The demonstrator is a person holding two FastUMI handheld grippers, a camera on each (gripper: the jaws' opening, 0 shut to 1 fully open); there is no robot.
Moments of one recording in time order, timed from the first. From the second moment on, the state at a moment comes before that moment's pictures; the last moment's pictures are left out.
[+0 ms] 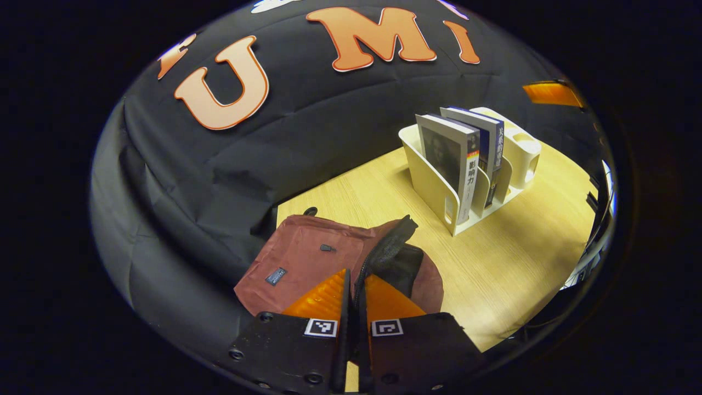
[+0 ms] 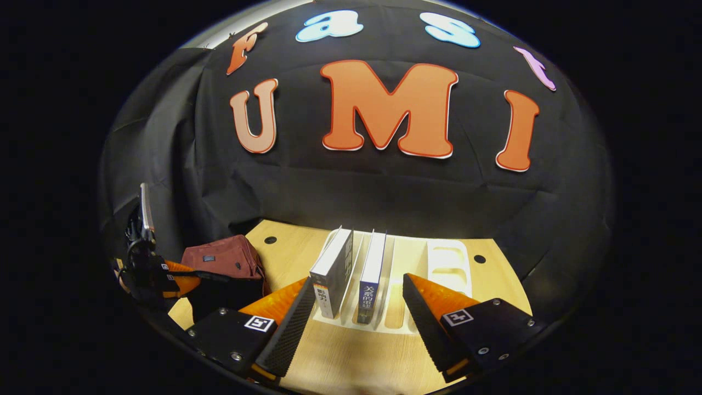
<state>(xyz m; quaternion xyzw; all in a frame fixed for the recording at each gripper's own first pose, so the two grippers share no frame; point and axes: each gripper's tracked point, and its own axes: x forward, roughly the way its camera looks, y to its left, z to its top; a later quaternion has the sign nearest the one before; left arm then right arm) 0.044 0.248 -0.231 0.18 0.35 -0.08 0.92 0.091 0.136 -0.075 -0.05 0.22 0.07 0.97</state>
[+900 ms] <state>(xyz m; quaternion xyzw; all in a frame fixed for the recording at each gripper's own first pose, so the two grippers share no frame) 0.086 0.284 -0.199 0.14 0.32 -0.13 0.93 0.172 0.203 -0.121 -0.05 0.45 0.08 0.89</state>
